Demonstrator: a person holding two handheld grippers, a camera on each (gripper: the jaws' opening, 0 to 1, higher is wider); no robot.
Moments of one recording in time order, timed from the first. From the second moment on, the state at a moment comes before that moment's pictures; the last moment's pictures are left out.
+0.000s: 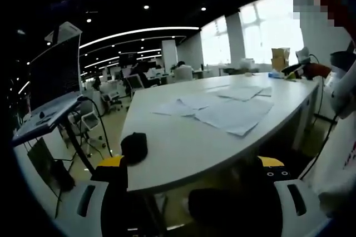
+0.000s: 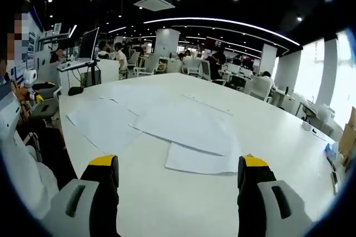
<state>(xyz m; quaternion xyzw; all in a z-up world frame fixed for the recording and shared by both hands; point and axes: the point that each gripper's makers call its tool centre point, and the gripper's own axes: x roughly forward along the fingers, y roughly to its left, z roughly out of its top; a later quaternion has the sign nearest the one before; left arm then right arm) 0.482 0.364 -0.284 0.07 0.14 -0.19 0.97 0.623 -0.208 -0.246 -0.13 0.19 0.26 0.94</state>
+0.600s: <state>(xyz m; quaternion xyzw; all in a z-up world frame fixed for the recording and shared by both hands) 0.481 0.367 -0.285 0.07 0.14 -0.19 0.97 0.629 -0.202 -0.245 -0.13 0.19 0.27 0.93</state>
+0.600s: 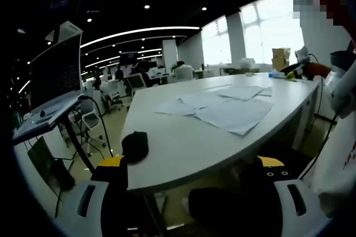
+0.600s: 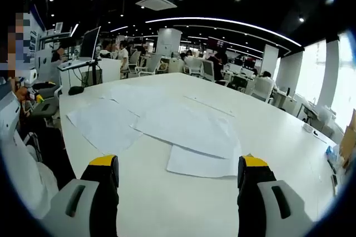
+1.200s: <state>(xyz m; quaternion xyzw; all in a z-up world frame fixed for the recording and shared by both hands) 0.478 0.366 -0.288 0.07 0.14 -0.19 0.97 0.632 -0.194 -0.244 -0.14 0.19 0.28 0.93</state>
